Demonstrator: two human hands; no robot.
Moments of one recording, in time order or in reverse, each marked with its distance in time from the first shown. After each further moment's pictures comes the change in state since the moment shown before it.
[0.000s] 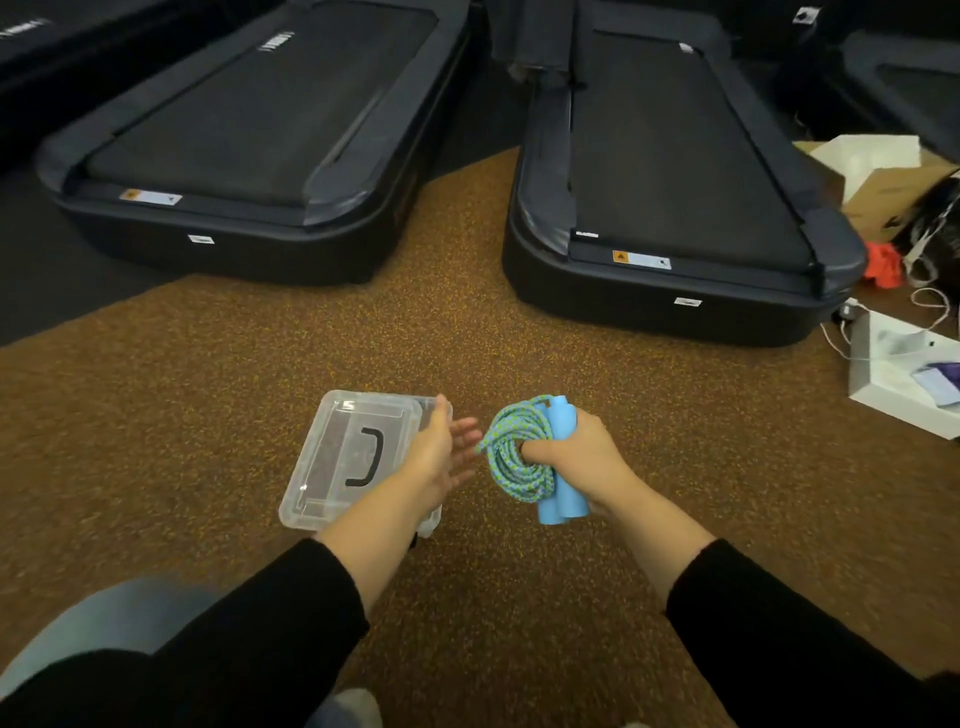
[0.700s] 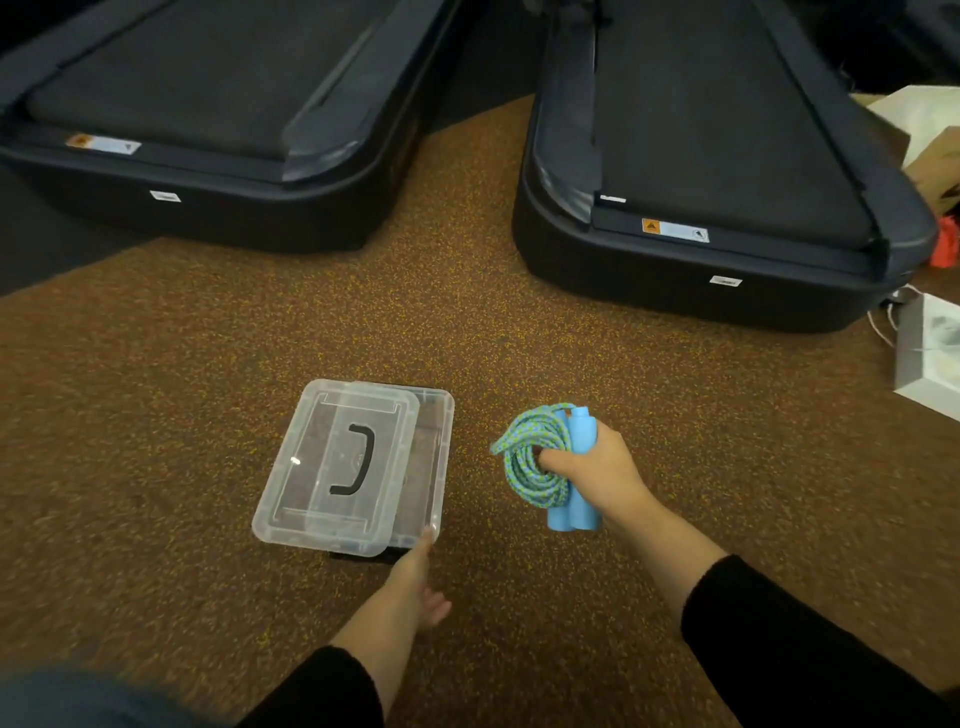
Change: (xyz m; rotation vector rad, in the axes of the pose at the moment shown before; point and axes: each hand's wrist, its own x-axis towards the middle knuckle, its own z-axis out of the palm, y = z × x) left_hand 0.062 -0.130 -0.054 -0.313 0.349 -0.581; right_hand 0.073 0.054 0.011 0.030 0.054 0.063
